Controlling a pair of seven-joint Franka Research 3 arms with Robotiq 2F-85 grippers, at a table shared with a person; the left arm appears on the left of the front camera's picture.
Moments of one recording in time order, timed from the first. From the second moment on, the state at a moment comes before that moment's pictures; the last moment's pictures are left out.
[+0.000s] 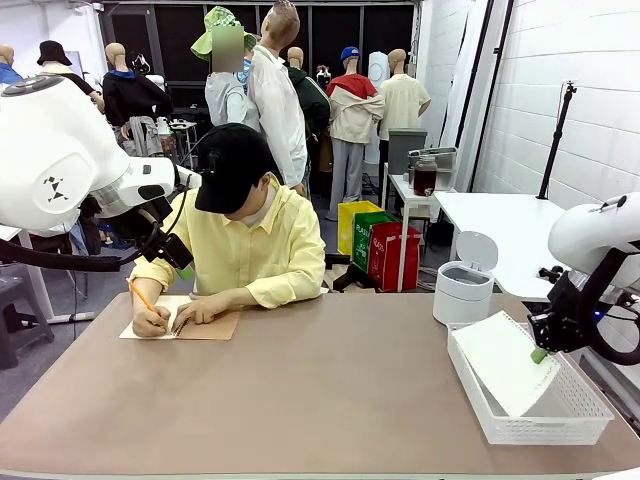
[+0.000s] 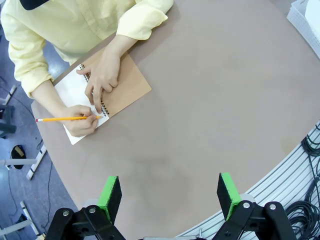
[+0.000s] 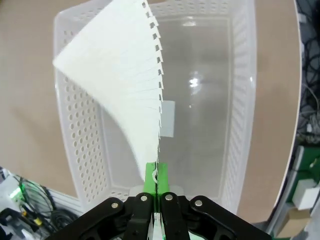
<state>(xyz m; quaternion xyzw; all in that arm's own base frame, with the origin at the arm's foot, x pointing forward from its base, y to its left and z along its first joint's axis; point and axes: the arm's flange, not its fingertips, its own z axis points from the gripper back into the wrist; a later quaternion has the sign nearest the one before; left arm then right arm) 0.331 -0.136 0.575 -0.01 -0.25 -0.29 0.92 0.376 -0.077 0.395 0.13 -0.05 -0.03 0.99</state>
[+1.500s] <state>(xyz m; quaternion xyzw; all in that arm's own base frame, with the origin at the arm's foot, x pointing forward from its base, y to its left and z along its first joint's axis) 0.331 -0.136 0.575 -0.01 -0.25 -0.29 0.92 0.365 -0.049 0.394 0.10 0.02 -0.12 0.99</state>
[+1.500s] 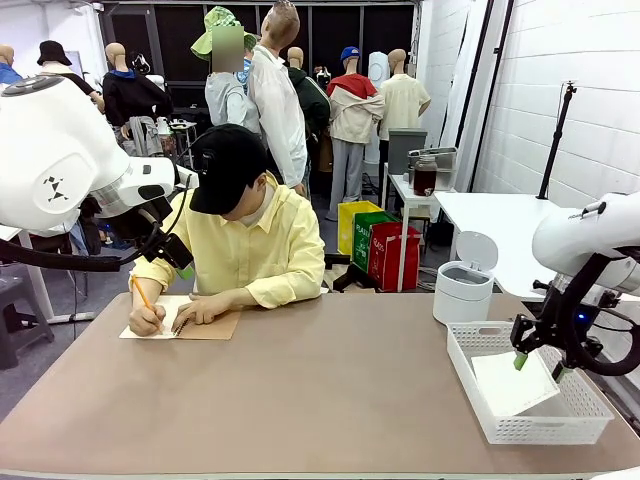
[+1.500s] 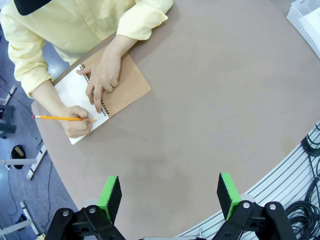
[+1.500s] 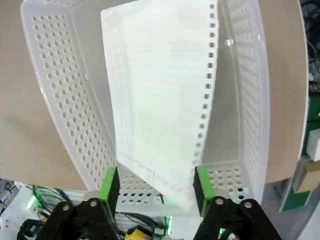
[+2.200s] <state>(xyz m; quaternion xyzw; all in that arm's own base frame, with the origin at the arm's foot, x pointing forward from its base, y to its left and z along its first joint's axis) 0.331 -0.136 0.575 -0.01 -0.25 -0.29 0.92 0.353 -0.046 0.439 0.06 0.02 -0.11 0.99</state>
